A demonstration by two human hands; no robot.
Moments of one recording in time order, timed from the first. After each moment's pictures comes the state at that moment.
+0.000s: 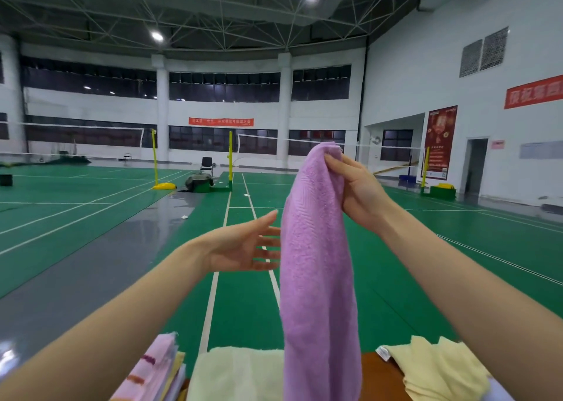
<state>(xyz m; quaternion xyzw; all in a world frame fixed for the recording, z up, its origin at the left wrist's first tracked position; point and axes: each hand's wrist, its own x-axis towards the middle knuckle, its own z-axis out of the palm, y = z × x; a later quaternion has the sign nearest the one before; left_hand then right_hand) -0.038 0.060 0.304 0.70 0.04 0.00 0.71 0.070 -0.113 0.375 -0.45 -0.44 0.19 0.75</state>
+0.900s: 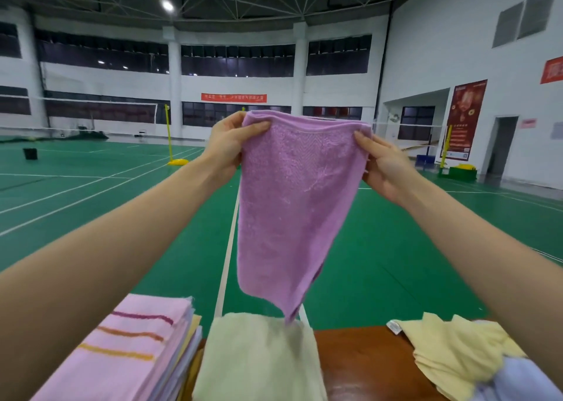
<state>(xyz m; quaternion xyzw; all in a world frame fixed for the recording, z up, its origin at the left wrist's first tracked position) -0.037 0.075 0.372 0.65 0.01 0.40 0.64 0.101 -0.111 0.364 -0.50 -0.34 0.15 0.78</state>
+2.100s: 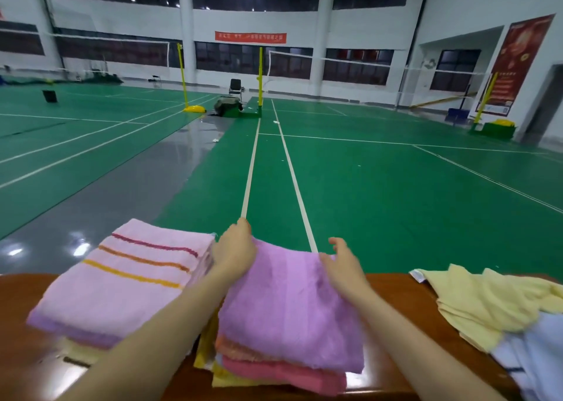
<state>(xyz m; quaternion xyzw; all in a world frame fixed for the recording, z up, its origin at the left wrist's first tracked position) -0.048 0.096 0.122 0.88 0.40 0.17 0.19 0.059 -0.059 0.104 -0.87 -0.27 0.11 0.41</state>
